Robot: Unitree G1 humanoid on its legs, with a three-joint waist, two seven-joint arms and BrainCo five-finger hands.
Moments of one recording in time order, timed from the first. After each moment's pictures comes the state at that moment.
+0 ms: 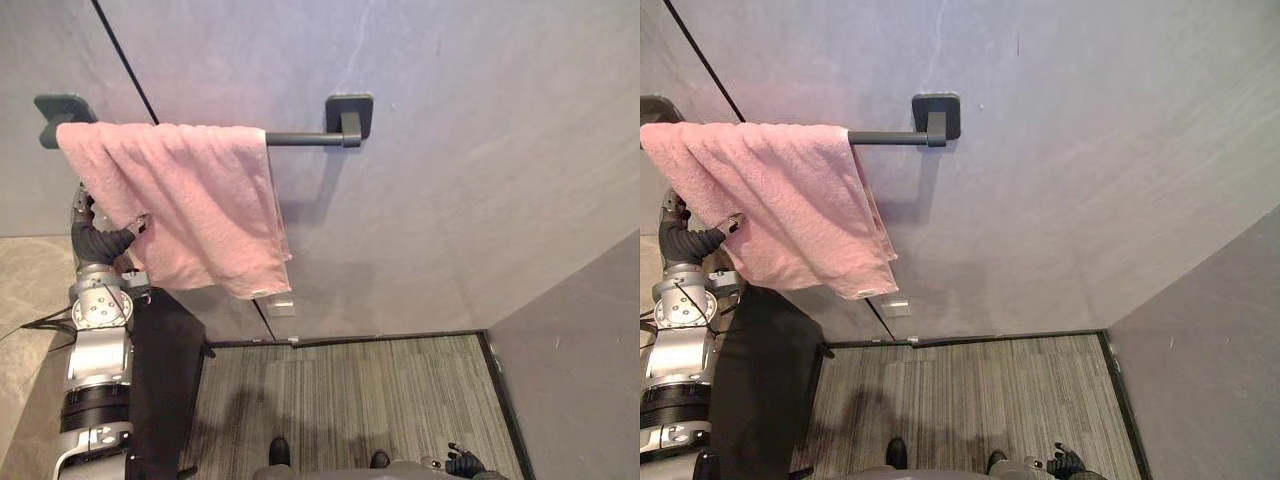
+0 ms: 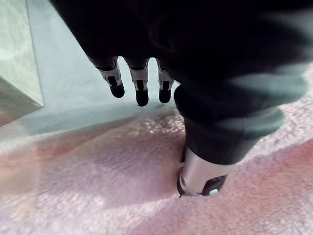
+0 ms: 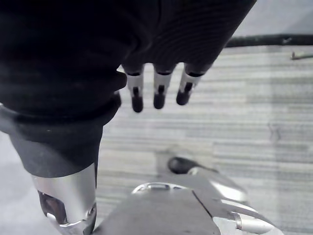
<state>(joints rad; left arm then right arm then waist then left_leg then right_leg) -0.22 0.53 0.32 0.21 -0.01 -0.03 0.24 0.07 -0.15 -0.12 1.15 -0.16 -0.03 0.03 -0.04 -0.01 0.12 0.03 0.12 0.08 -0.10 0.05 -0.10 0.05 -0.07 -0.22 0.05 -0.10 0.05</state>
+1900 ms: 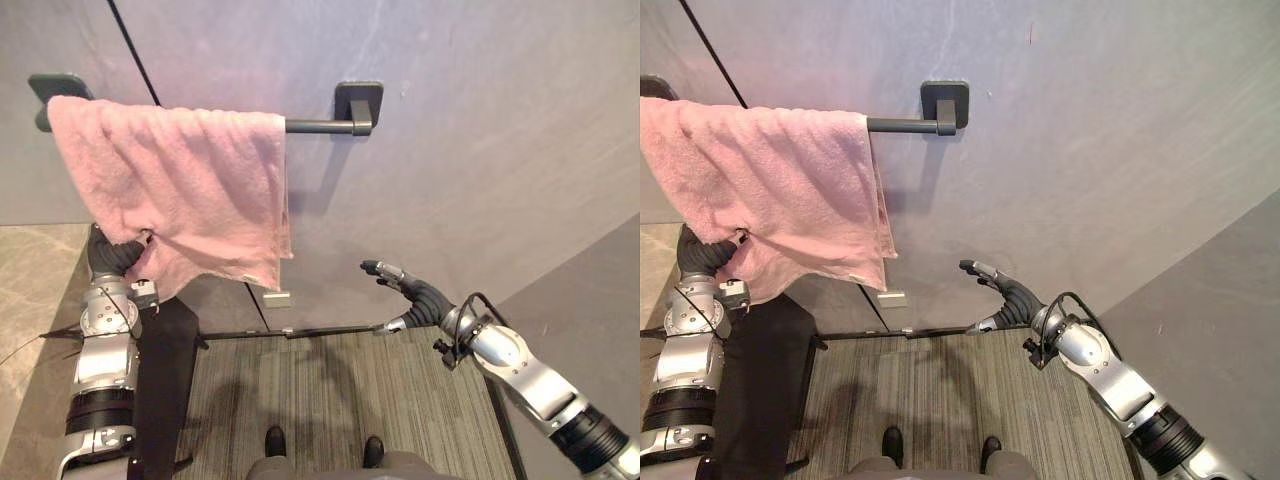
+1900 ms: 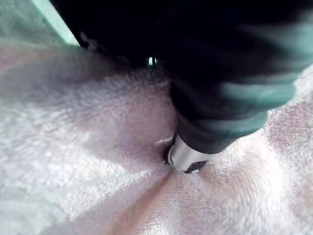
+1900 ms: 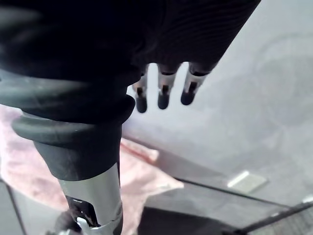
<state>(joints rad) -0.21 0.54 0.29 0.25 -0.10 -0.02 0.20 -0.18 -0.76 0.50 -0.19 0.31 -0.07 0.15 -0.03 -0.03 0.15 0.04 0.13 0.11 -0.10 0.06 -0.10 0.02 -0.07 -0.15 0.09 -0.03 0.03</state>
